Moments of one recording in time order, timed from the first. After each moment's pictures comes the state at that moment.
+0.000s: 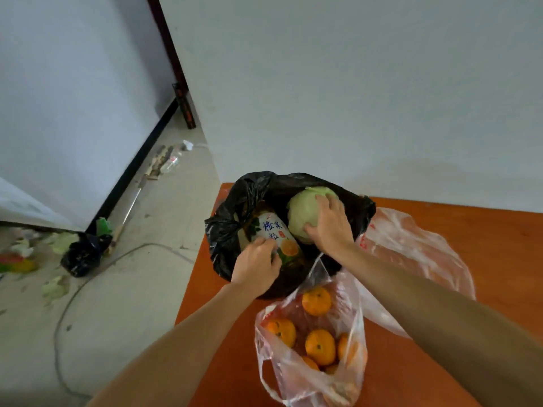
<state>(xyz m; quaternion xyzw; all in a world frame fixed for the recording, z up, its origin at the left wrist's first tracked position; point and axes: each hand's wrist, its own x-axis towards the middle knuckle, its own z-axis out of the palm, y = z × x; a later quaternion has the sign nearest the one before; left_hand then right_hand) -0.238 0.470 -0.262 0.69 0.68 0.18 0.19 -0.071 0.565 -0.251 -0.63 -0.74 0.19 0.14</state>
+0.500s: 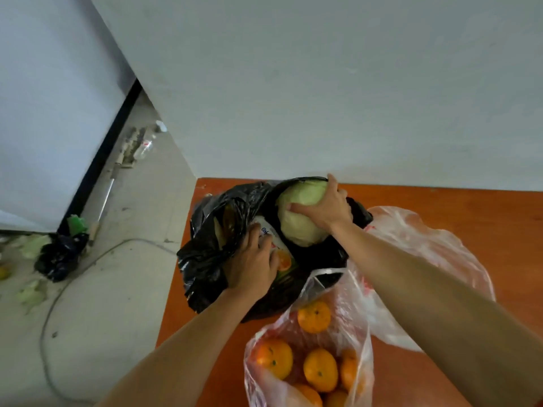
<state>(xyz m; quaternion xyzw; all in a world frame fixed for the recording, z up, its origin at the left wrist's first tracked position) -0.231 0.533 -0.324 0.73 0.68 0.06 0.07 -0.067 0.653 -0.290 -0.74 -0.56 0.35 0.14</state>
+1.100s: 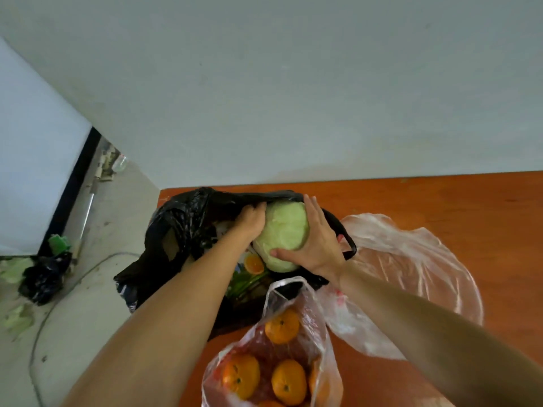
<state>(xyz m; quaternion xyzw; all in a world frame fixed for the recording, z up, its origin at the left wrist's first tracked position) -0.150 0.655 -0.303 0.43 0.76 0.16 0.46 0.006 0.599 -0.313 -0.62 -0.67 0.36 0.19</state>
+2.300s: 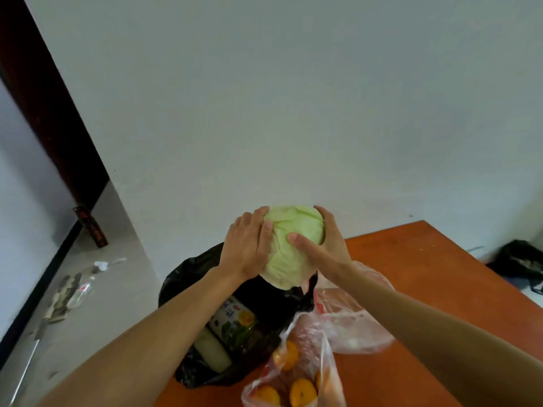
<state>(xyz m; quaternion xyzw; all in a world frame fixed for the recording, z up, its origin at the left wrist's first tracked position) -0.194 0.518 -0.079 0.82 0.45 0.34 0.10 -0.020 0.462 -0.081 -0.61 -0.53 0.27 0.52</state>
